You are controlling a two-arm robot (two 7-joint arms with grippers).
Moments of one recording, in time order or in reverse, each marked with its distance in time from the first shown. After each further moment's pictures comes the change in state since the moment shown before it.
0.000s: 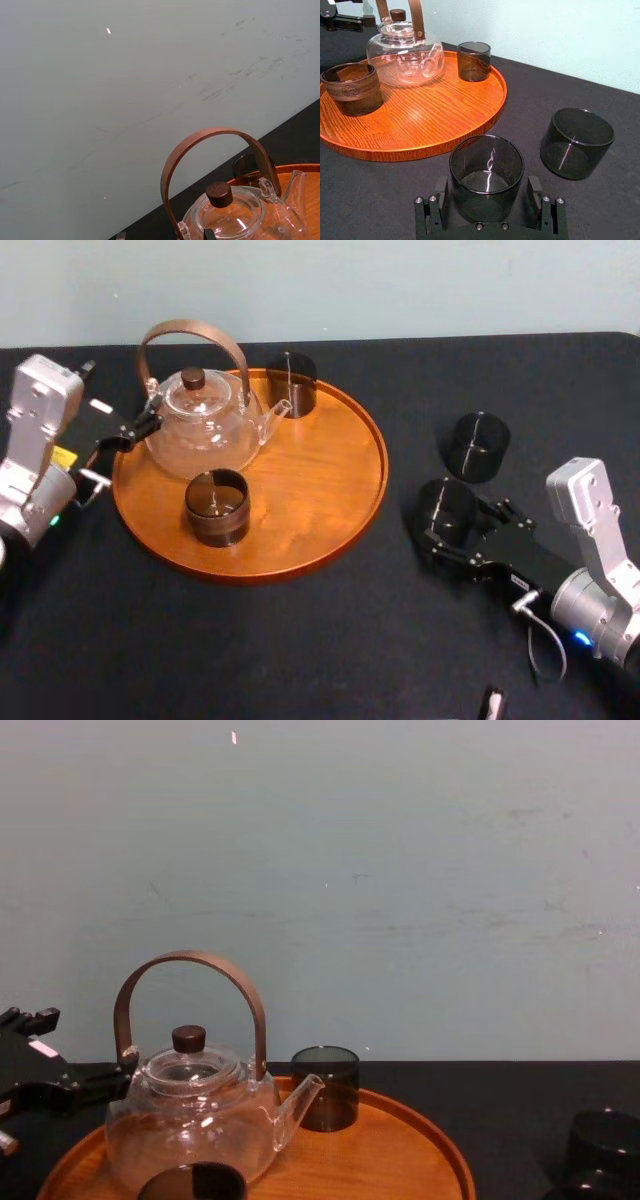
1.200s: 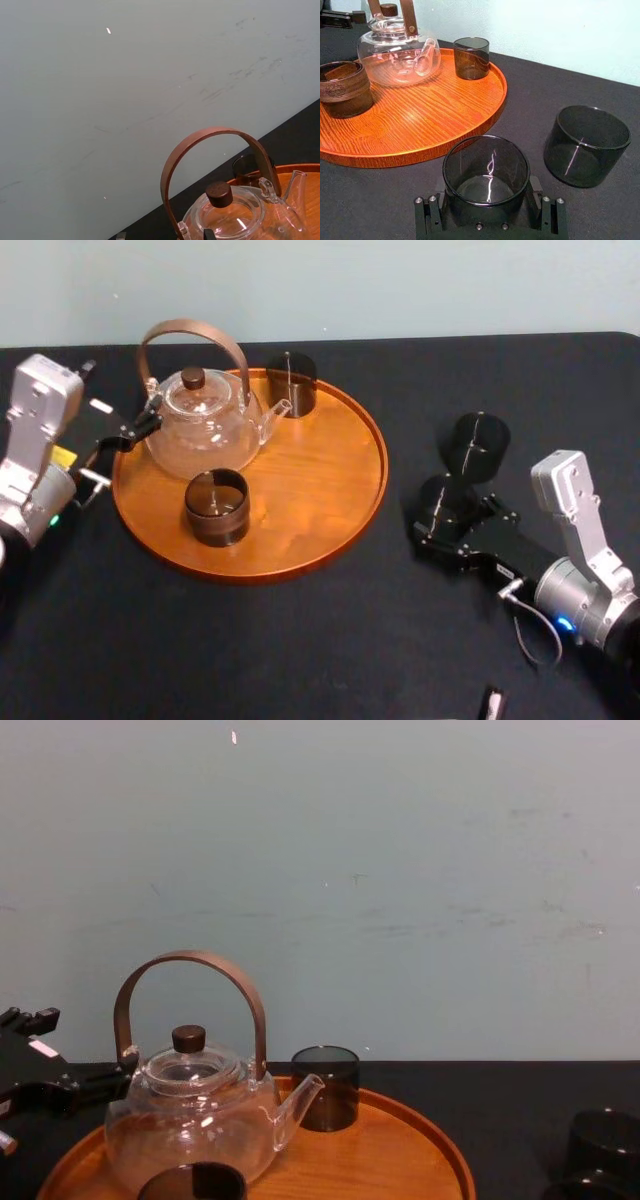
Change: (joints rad) left arm 0.000 0.000 0.000 0.000 0.000 0.000 0.000; right arm 0.094 -0.032 -0.034 0.131 0.011 -0.033 0.032
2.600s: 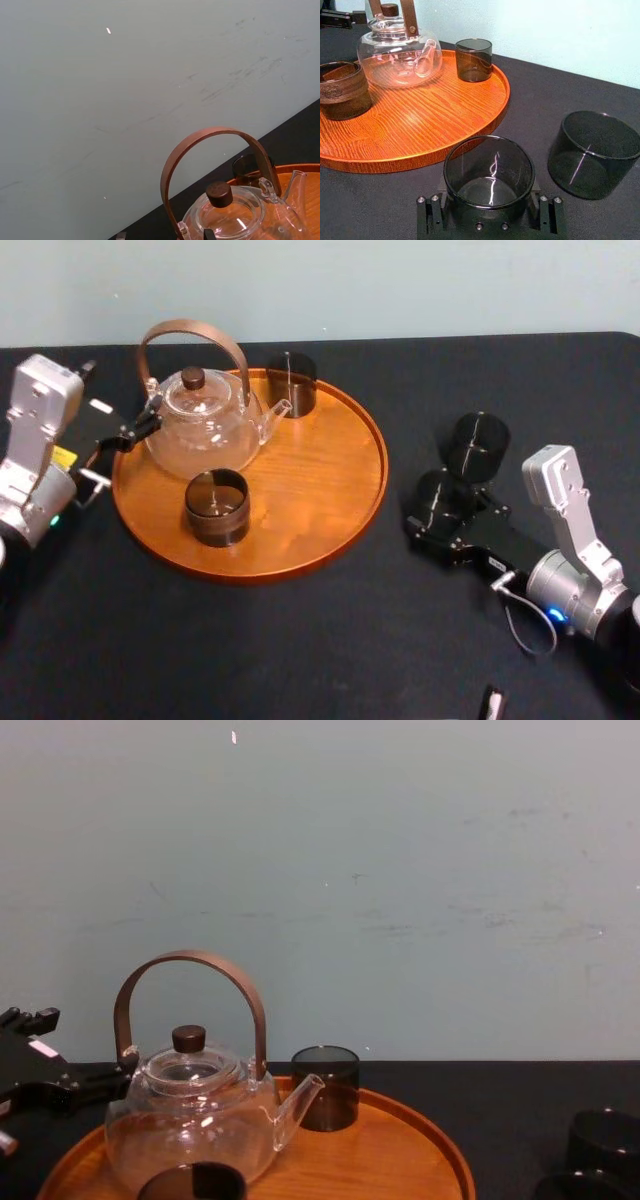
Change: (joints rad) left arm 0.000 0.000 0.000 0.000 0.000 0.000 0.000; right arm 0.055 -0.012 -0.023 0.070 0.000 -0.032 0.023
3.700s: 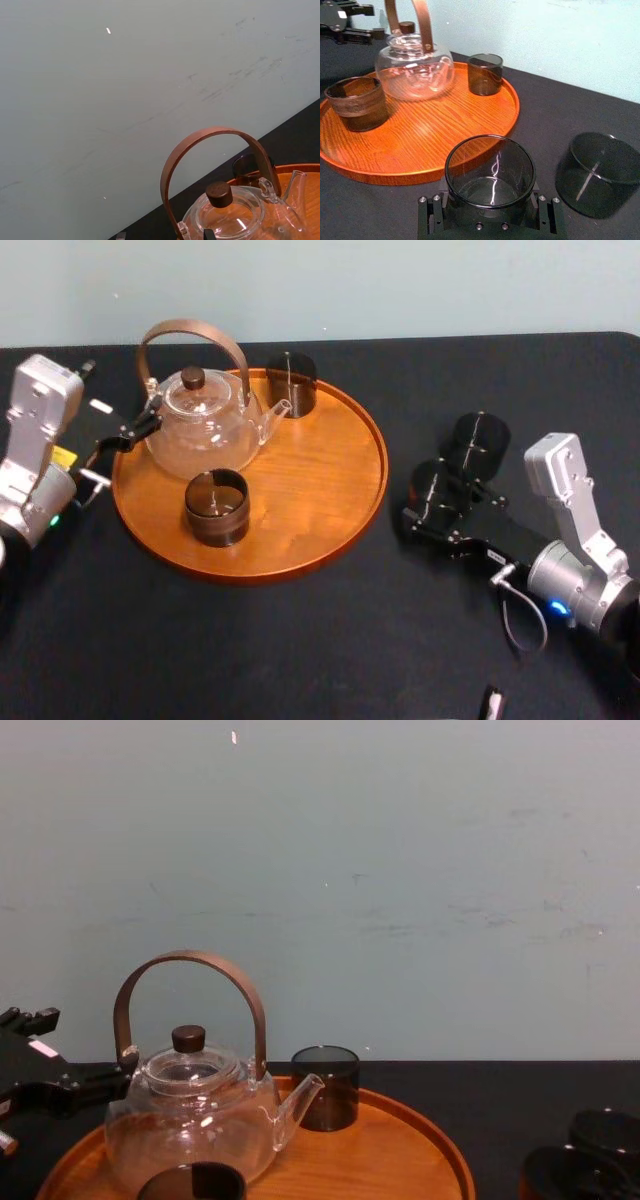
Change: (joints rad) left arm 0.000 0.000 0.000 0.000 0.000 0.000 0.000; right arm -0.009 0.028 -0.008 -0.078 0.021 0.035 0.011
